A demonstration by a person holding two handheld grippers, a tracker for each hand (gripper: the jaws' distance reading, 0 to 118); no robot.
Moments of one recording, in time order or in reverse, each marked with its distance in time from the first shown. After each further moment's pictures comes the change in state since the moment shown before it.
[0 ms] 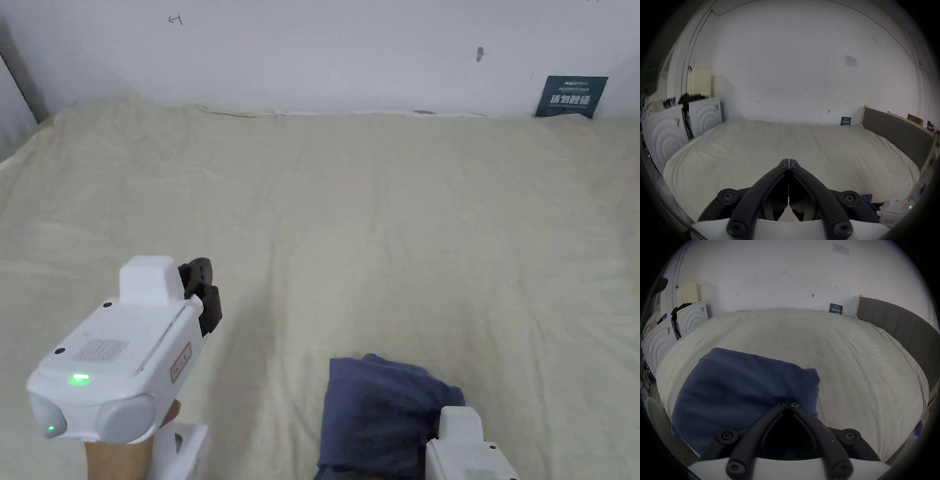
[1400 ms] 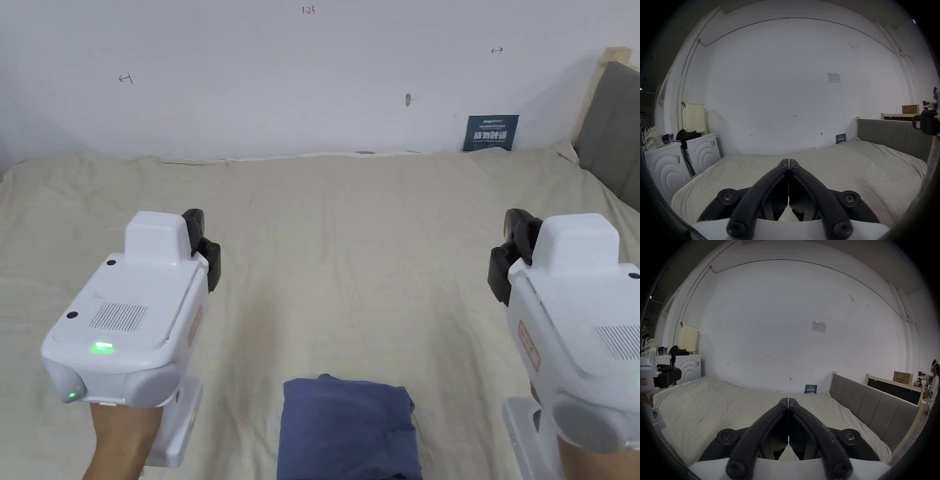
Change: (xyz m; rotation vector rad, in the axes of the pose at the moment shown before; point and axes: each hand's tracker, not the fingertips) left arm 0.065 0.067 0.038 0.288 0.006 -0.191; right arm 0.075 0.190 0.244 0.639 -0.166 0.040
